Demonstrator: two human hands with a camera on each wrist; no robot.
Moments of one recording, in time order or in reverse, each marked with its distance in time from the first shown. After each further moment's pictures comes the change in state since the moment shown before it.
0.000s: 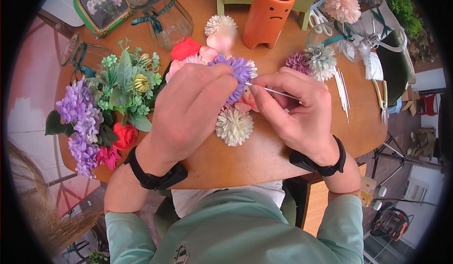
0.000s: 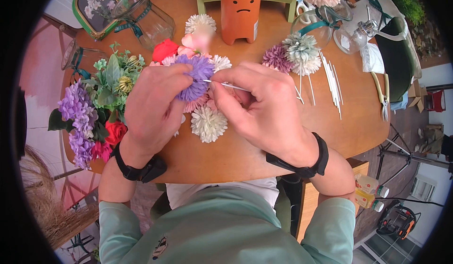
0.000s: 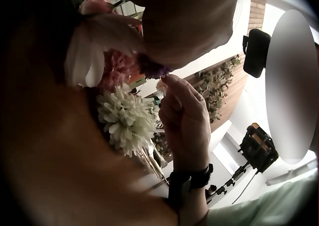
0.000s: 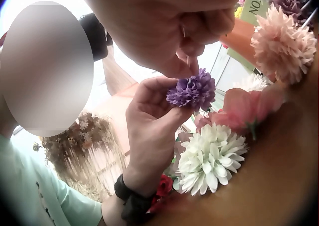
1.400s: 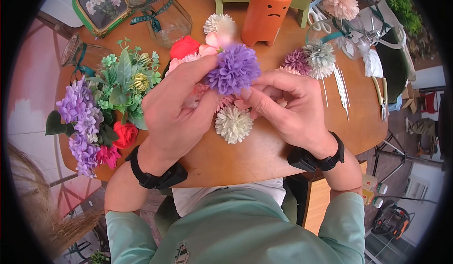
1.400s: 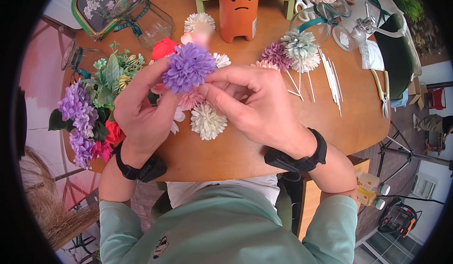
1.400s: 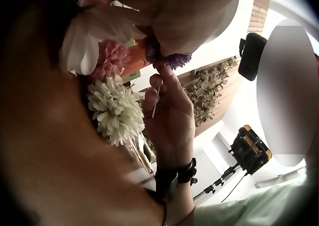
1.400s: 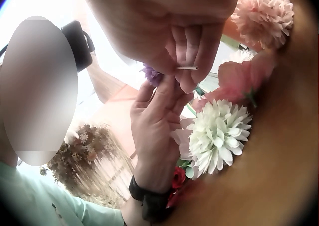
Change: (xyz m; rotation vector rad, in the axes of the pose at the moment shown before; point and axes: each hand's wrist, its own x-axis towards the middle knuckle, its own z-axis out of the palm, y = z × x) left_hand -0.006 0.009 0.002 -0.218 0.130 -0.336; right_hand -0.006 0.014 0.012 0.463 -0.123 0.188
